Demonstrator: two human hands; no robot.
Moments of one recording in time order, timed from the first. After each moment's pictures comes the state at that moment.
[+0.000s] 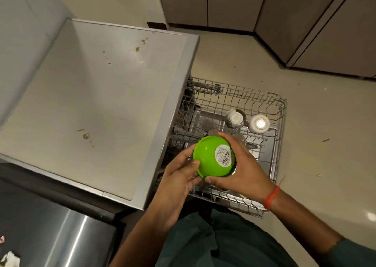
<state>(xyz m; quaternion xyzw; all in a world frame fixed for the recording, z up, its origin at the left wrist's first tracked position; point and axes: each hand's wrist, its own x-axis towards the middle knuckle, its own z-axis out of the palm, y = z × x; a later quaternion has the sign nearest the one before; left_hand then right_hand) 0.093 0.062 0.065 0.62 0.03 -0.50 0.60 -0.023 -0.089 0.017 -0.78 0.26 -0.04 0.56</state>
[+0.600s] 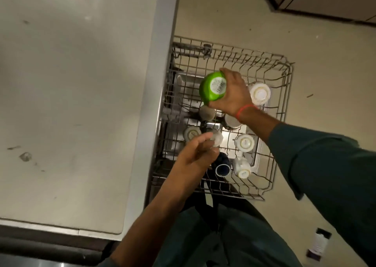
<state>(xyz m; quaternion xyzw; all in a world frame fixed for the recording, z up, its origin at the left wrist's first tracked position) 0.156 0.008 -0.004 0.66 -0.05 -0.61 0.43 0.115 -0.214 -0.144 -0.82 0.44 0.05 0.36</state>
